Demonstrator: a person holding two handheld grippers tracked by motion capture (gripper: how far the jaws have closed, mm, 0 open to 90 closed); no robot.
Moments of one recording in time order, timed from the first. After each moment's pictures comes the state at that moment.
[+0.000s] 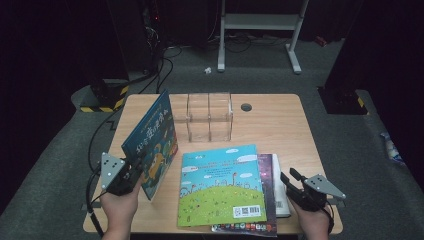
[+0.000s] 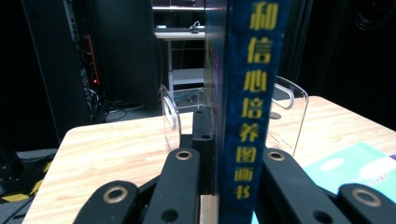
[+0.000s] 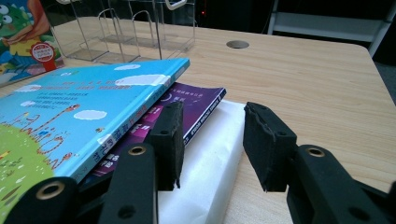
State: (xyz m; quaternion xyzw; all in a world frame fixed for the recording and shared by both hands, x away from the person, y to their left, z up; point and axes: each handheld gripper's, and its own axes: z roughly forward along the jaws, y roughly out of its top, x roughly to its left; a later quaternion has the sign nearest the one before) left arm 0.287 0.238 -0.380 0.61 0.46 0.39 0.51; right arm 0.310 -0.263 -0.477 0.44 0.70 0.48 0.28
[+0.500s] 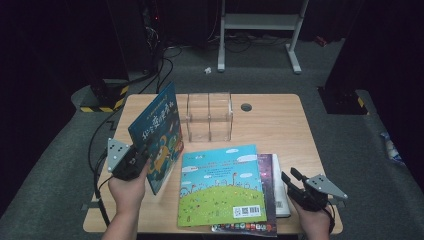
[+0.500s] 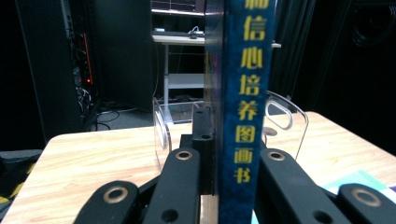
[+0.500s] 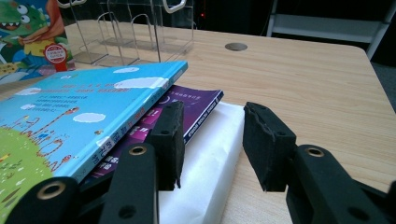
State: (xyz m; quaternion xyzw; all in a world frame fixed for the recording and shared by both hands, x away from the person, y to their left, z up) left arm 0.320 0.230 -0.370 0.59 0.48 0.38 0.54; right arm 0.310 -0.266 -0.476 0.45 0.69 0.49 0.29
